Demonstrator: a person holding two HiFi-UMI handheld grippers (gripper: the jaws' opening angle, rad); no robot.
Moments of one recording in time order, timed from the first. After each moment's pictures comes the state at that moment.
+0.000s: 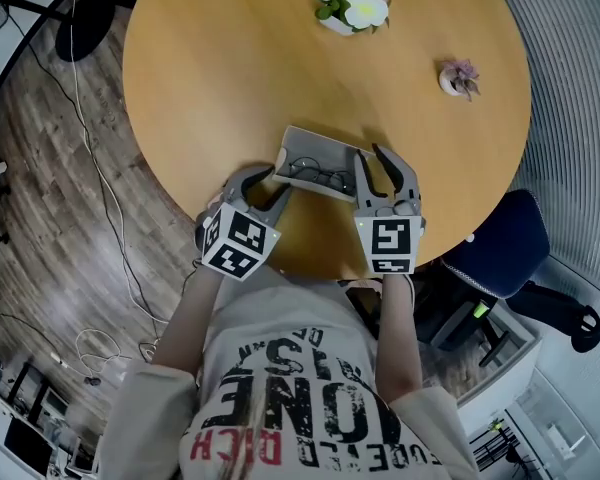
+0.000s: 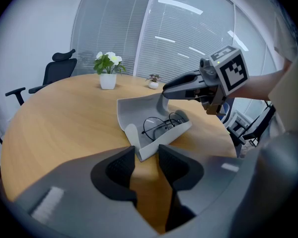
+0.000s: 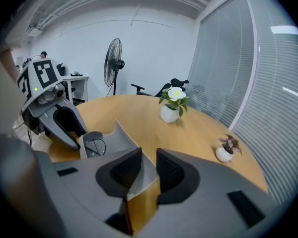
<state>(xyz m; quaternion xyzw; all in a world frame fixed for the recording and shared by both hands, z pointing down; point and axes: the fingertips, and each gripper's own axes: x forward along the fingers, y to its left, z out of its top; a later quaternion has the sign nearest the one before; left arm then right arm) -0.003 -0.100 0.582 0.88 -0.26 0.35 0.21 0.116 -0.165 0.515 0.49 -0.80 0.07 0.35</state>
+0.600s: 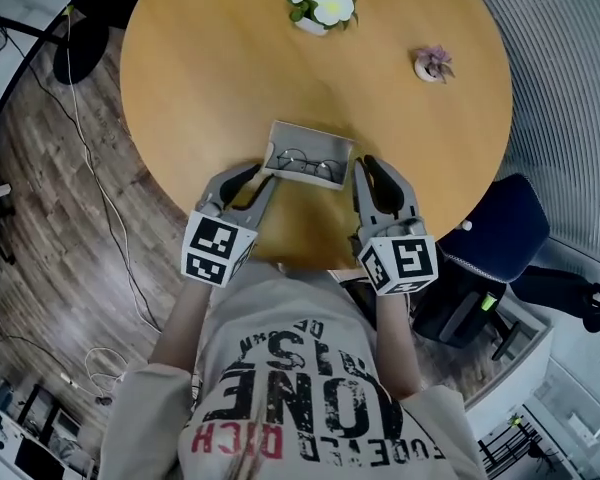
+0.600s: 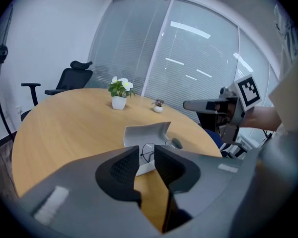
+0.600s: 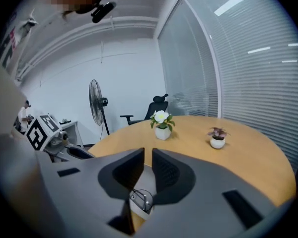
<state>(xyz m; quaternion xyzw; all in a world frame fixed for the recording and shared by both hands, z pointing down) -0.013 -0.111 0.514 0.89 -0.32 0.23 0.23 0.124 -0.127 0.439 0.56 -0.80 0.16 0.13</state>
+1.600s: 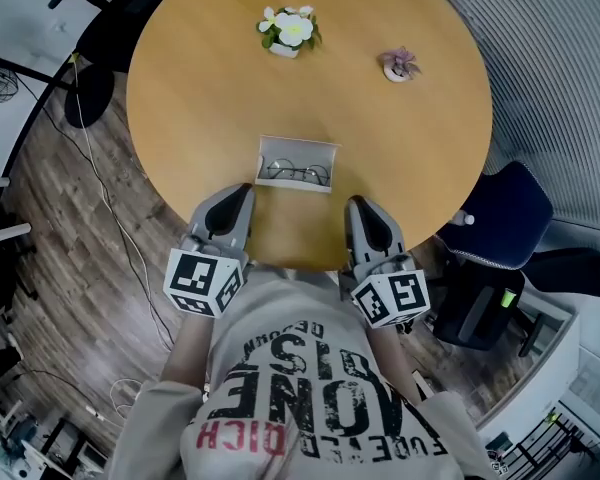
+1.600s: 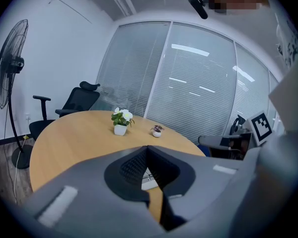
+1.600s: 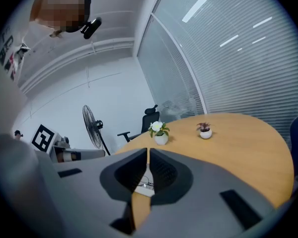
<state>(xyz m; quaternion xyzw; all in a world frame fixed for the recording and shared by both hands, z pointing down) -0.021 -0.101 0.416 0.90 -0.38 0.12 0.20 0.135 -0.054 0.398 0.60 -0.77 0.21 0.01</state>
